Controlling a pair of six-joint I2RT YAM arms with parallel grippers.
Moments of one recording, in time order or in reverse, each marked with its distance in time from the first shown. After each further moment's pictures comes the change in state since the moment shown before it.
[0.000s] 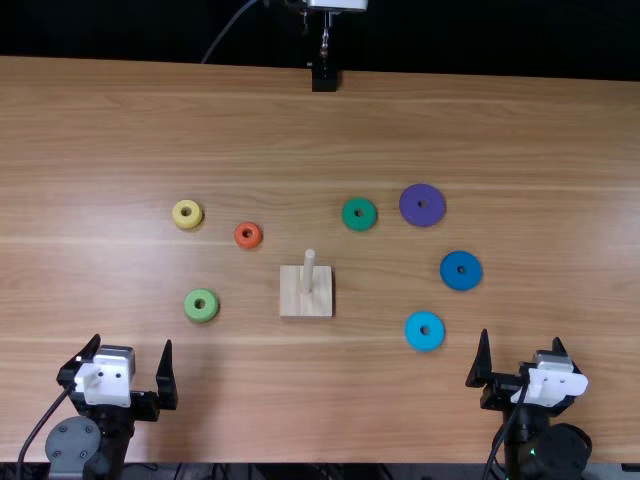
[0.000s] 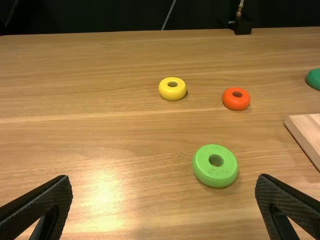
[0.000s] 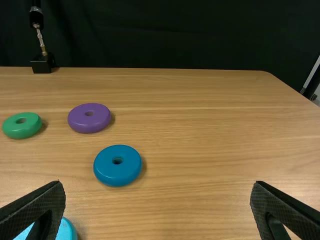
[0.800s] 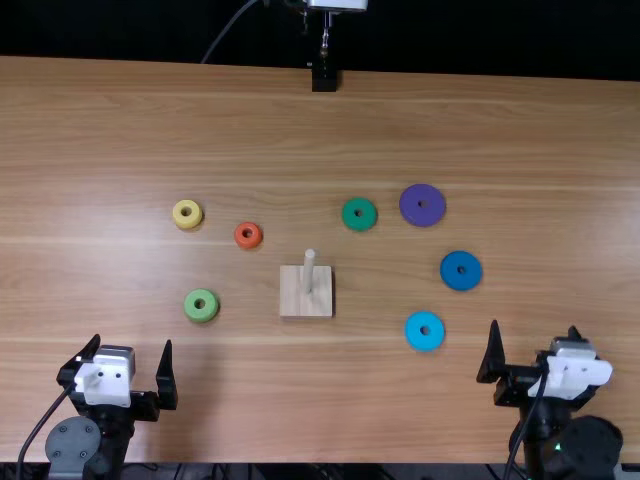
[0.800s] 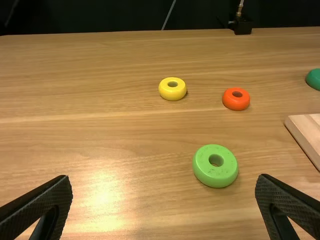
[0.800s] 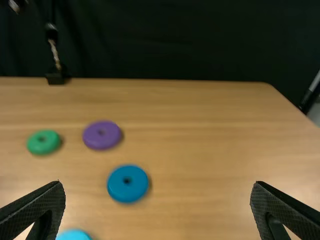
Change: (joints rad) left arm 0.000 0.000 0.000 0.000 0.000 0.000; right arm 0.053 0.246 0.314 -0.086 0.008 -0.001
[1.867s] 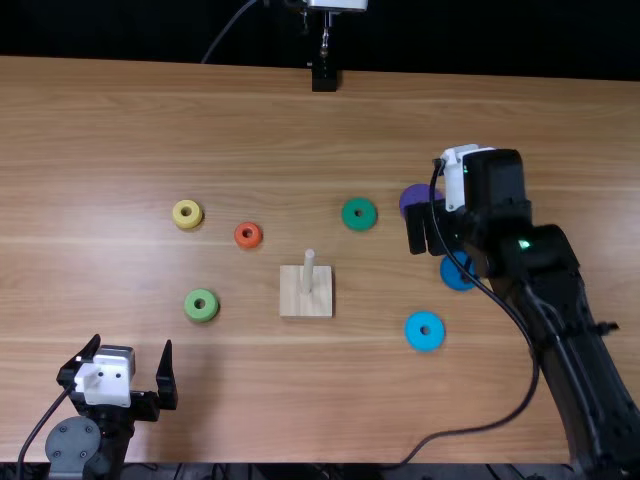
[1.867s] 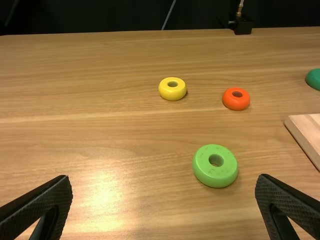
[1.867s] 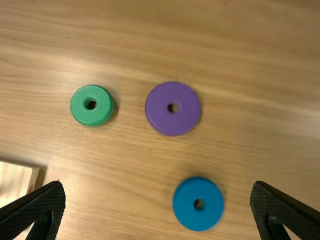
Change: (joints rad) left arm 0.000 0.000 0.000 0.000 0.000 0.000; right arm 0.249 1.346 1.004 -0.394 -0.001 0.031
